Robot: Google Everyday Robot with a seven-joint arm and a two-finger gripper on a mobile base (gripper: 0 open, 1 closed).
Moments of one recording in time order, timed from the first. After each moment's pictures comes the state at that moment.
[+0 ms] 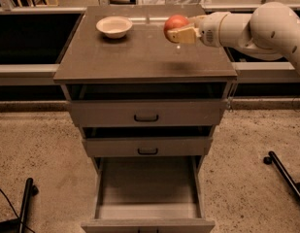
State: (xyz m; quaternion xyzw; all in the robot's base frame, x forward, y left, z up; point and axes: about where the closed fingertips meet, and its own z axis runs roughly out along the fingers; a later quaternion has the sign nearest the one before) arm 0.760 -0.116 0.935 -0.34 0.71 0.19 0.58
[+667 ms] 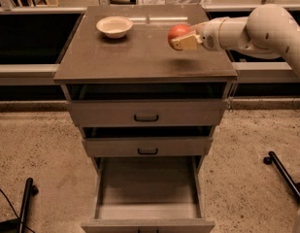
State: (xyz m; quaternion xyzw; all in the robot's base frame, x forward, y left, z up) arm 0.772 -0.134 0.904 -0.35 0.74 0.16 0.55
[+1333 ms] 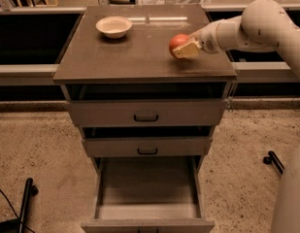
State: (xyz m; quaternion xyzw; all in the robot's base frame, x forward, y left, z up) arm 0.775 -0.139 0.872 -0.40 0.77 0.13 0.48
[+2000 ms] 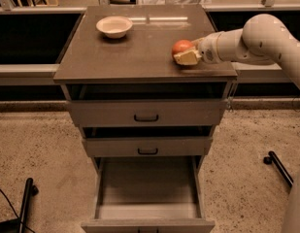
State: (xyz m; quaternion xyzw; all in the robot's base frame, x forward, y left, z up) arm 0.761 -0.136 0.846 -0.38 0.77 0.17 0.49
